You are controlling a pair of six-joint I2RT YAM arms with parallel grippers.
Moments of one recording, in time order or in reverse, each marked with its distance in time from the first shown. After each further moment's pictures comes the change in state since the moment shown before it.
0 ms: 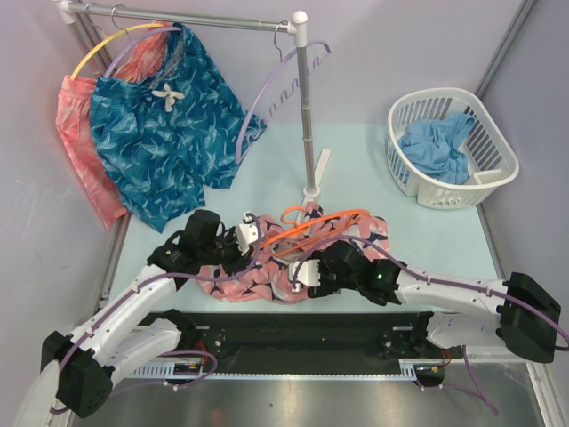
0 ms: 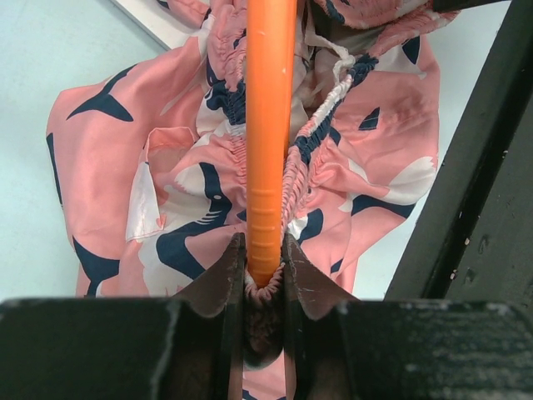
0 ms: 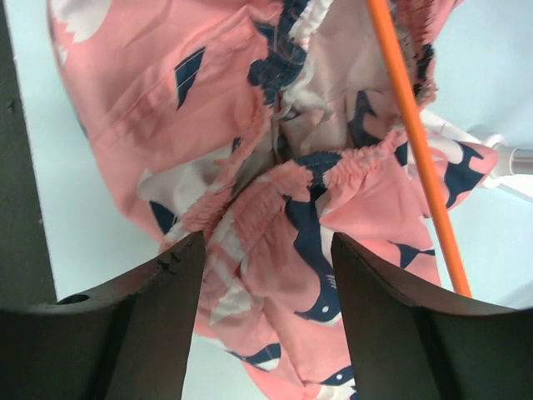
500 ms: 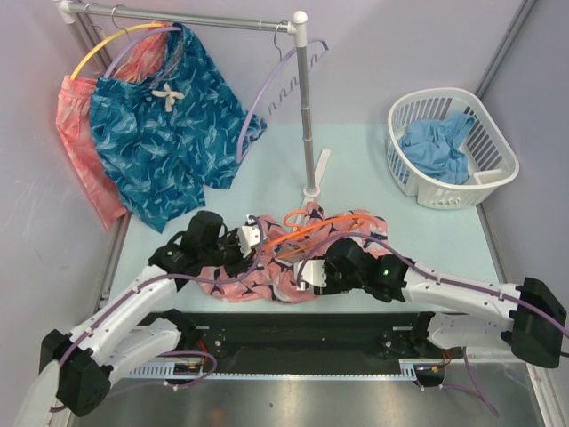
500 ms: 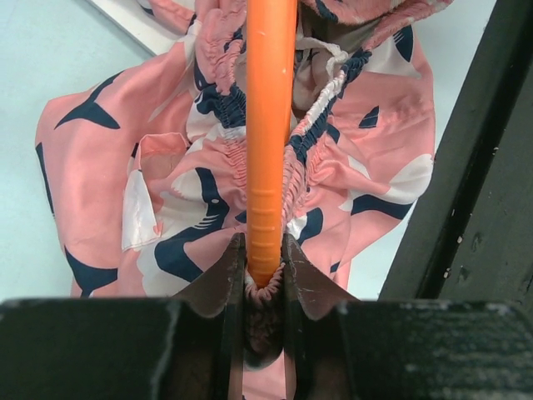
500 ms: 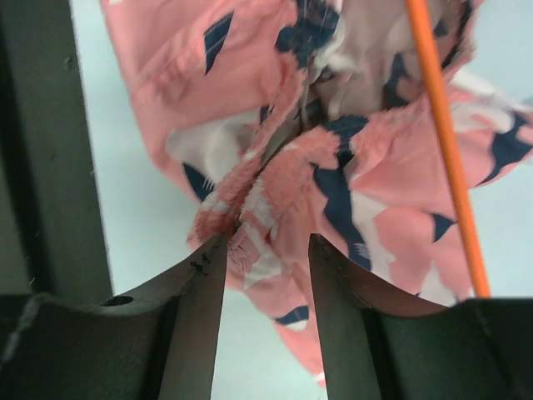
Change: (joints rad) left arm -0.037 0.000 0.000 0.000 -0.007 0.000; right arm -0.021 -0.048 0.072 -0.230 -0.069 0.047
